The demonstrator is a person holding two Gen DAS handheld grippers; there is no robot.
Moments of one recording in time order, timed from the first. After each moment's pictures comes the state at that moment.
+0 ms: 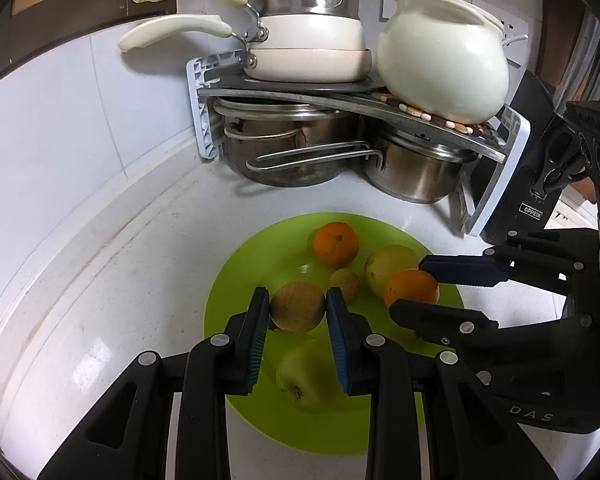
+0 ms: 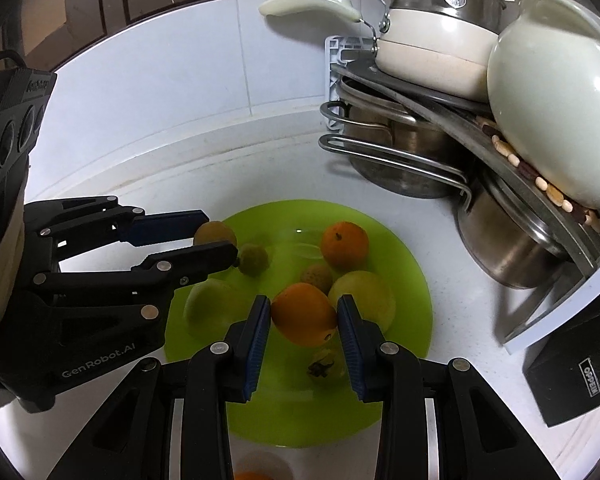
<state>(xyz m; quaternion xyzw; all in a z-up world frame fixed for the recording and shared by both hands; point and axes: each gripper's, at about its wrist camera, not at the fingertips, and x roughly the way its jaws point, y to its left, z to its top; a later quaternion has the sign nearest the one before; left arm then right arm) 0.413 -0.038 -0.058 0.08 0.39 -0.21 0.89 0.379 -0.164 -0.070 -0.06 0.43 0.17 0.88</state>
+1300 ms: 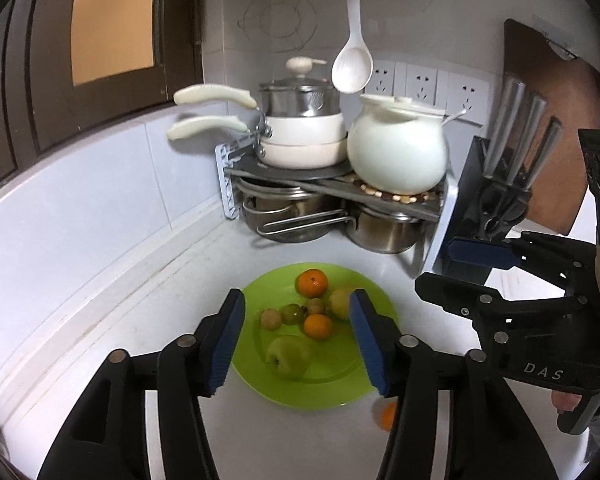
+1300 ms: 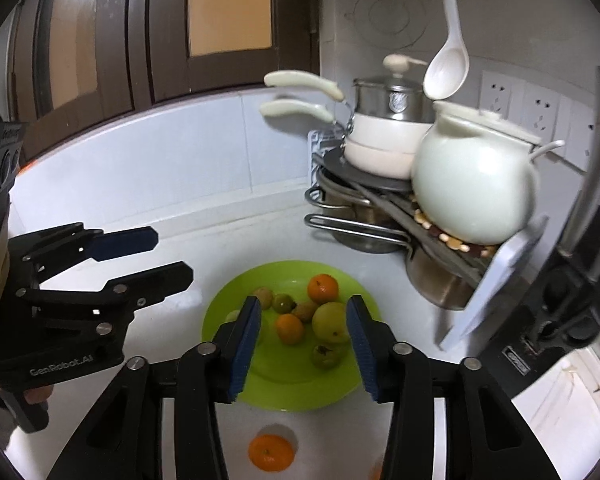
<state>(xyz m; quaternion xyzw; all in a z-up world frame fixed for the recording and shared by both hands) 0.313 -0.032 0.034 0.06 0.30 -0.18 0.93 0.288 -0.195 0.020 -0.04 0.32 0.14 0.94</state>
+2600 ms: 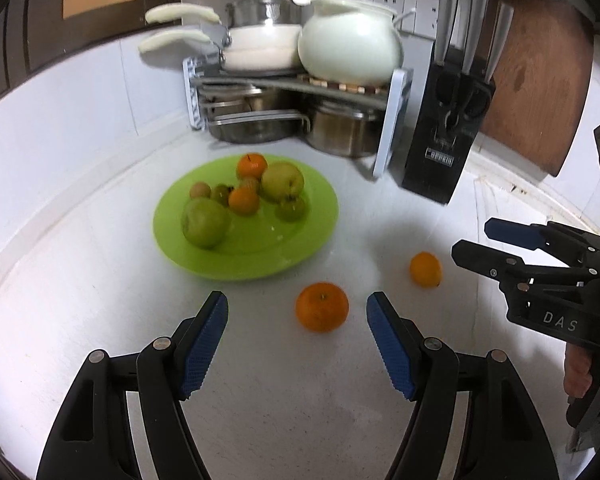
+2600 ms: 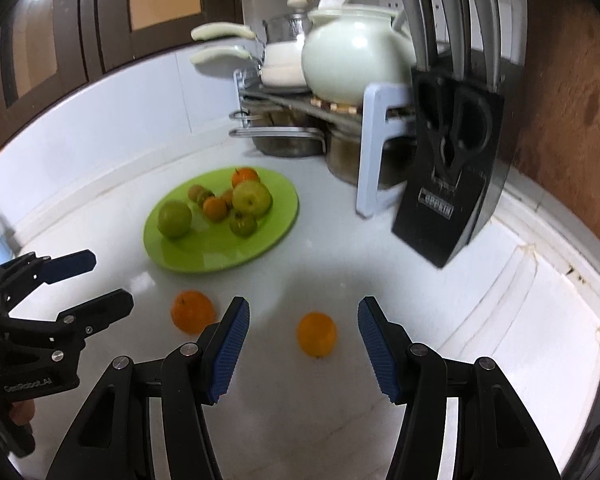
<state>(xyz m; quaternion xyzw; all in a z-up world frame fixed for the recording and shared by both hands) 0.237 -0.086 -0.055 0.06 0.39 -0.18 0.90 0.215 -0.284 -0.054 -0.01 0.40 0.07 0.91</state>
